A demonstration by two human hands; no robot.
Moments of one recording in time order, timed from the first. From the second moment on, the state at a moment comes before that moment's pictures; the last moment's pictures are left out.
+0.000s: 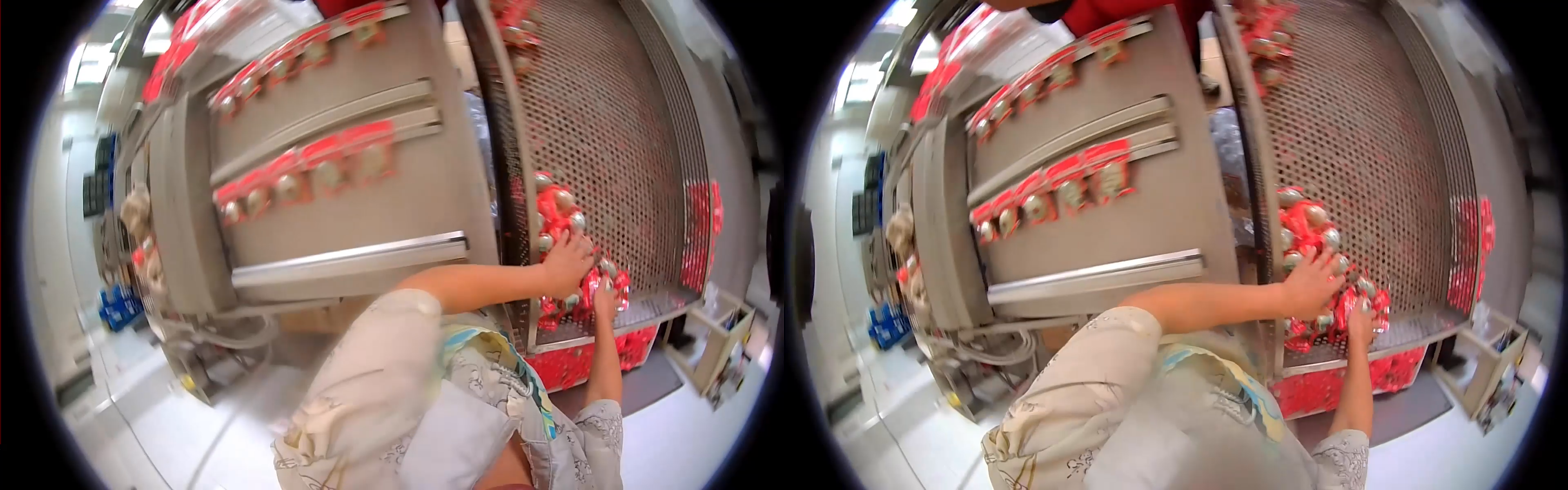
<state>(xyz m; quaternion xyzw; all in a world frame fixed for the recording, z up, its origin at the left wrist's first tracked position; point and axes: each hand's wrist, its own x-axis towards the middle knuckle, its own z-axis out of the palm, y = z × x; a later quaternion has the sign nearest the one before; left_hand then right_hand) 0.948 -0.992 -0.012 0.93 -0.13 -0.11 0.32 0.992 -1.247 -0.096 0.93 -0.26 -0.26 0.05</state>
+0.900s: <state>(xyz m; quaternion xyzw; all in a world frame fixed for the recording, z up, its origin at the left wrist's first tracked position) 0.634 -0.516 0.021 0.81 0.50 0.31 0.02 0.781 -0.650 0.013 0.89 0.31 0.10 -0.33</state>
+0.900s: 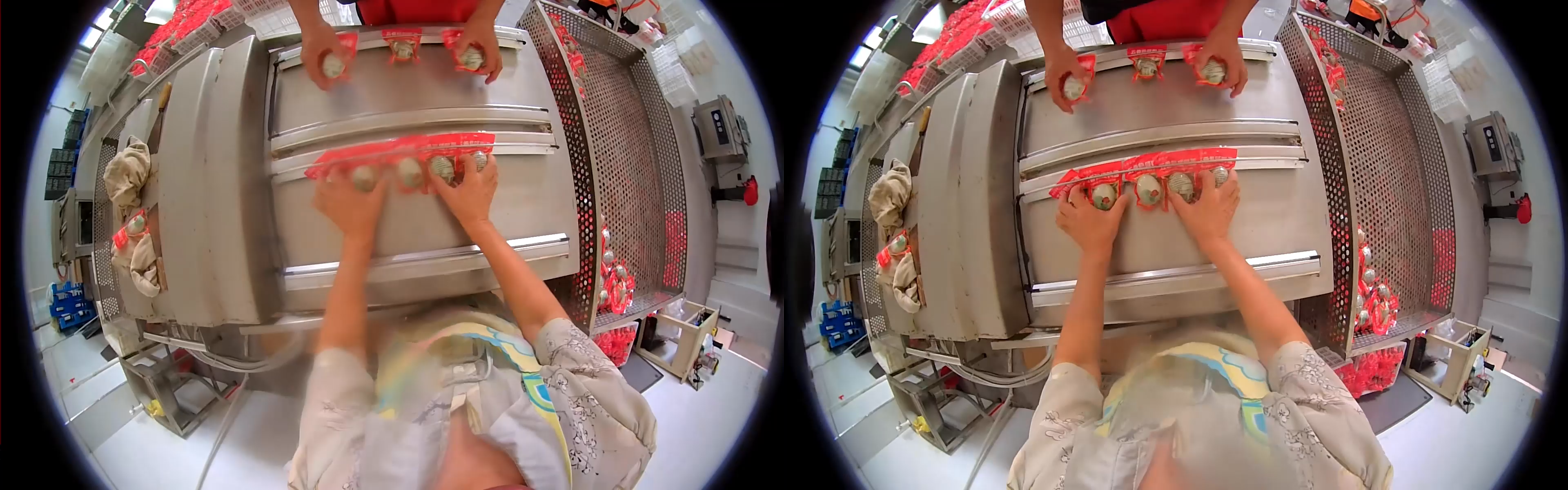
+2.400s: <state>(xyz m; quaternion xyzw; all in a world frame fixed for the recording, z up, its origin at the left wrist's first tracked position) 0.944 -0.916 0.049 0.79 -0.10 -0.15 0.58 0.976 -1.200 0.046 0.87 -0.02 -0.33 -0.37</state>
